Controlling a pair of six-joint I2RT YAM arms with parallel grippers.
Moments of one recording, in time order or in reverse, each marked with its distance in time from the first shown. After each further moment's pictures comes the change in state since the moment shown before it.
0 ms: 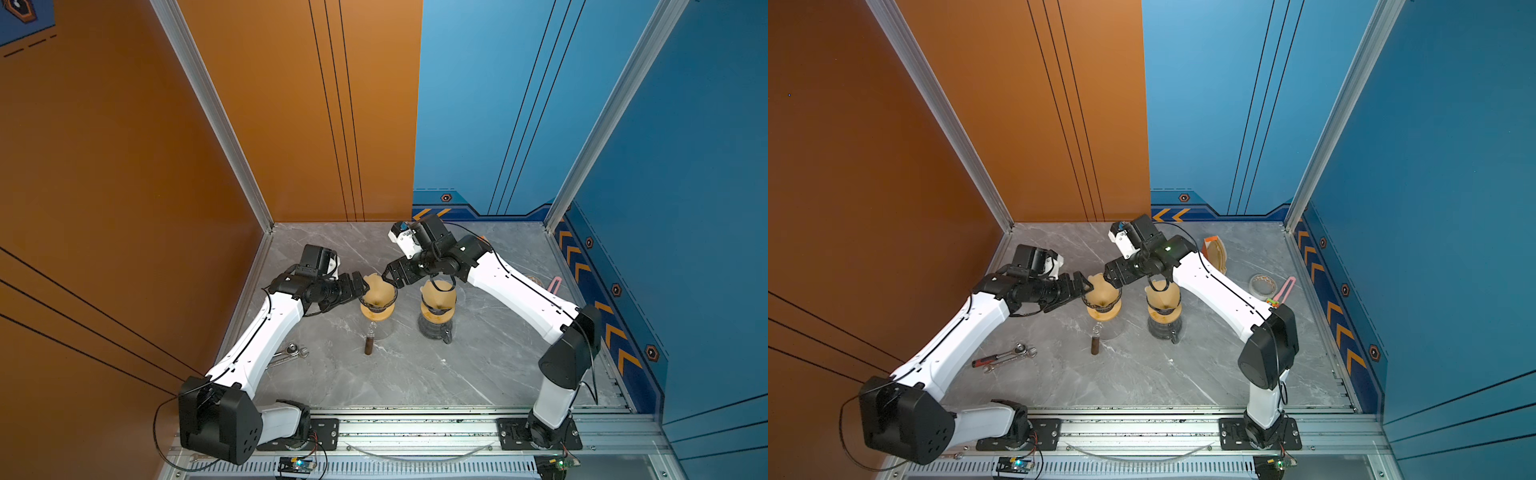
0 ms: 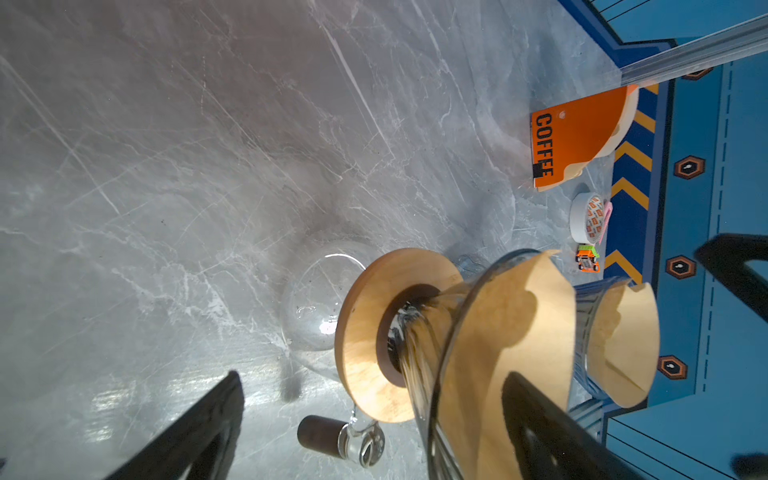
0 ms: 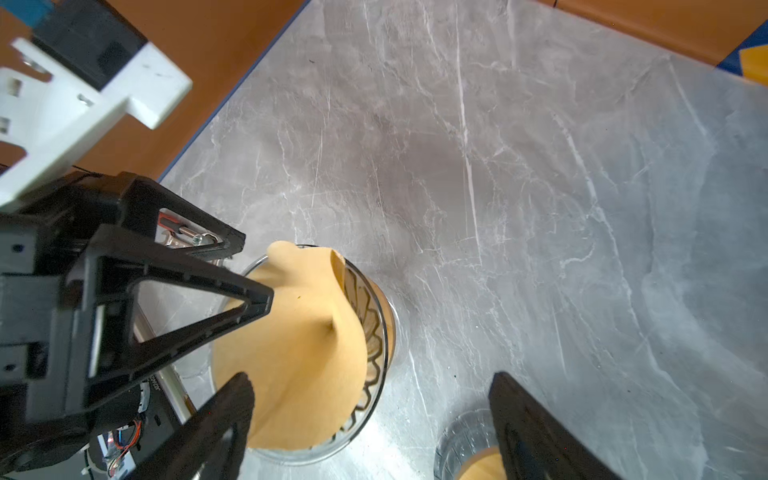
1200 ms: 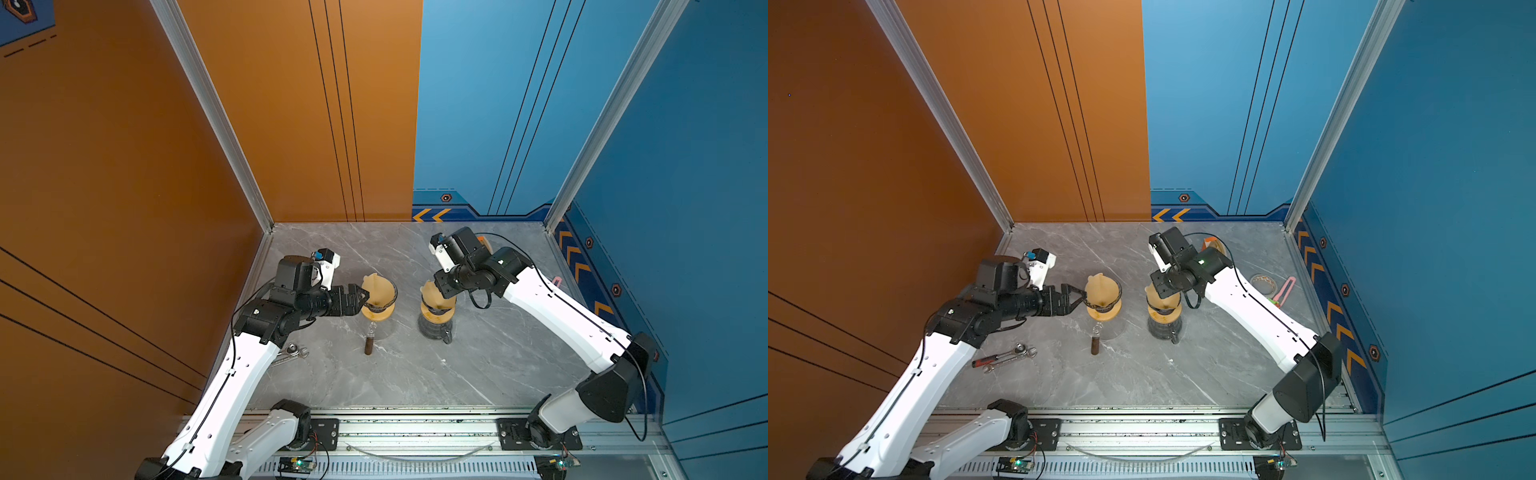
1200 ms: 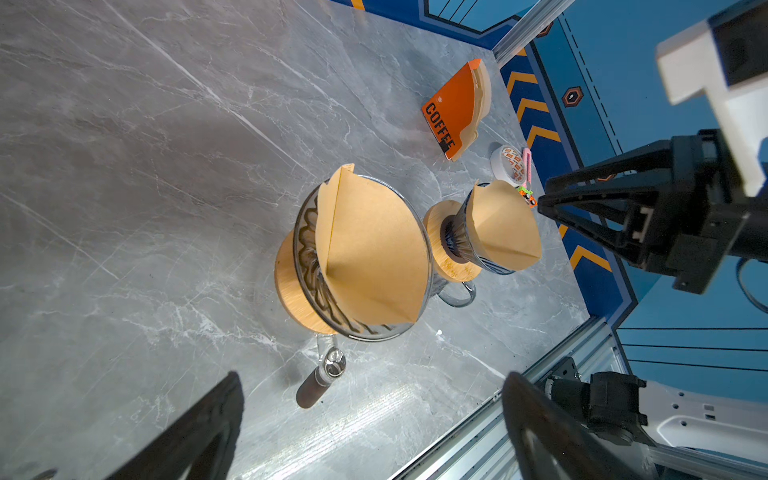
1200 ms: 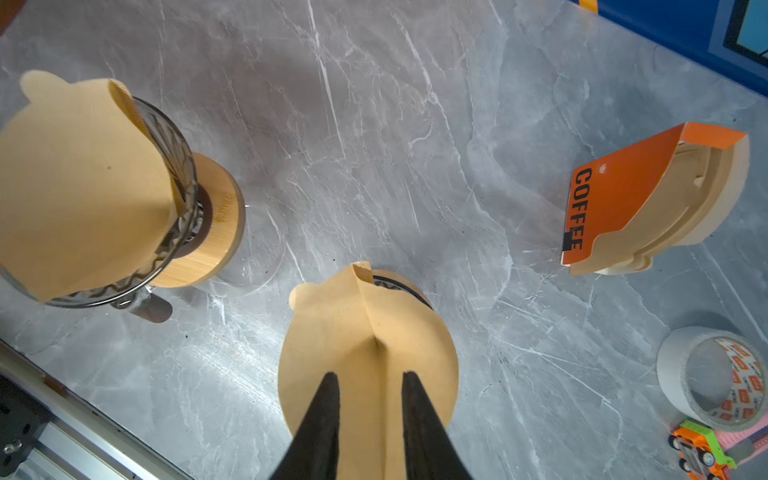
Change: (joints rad) left arm -0.061 -0.286 0.004 -0.078 0.052 0.230; right arm -0.053 -0.217 -0.237 -0.183 0.270 -0.019
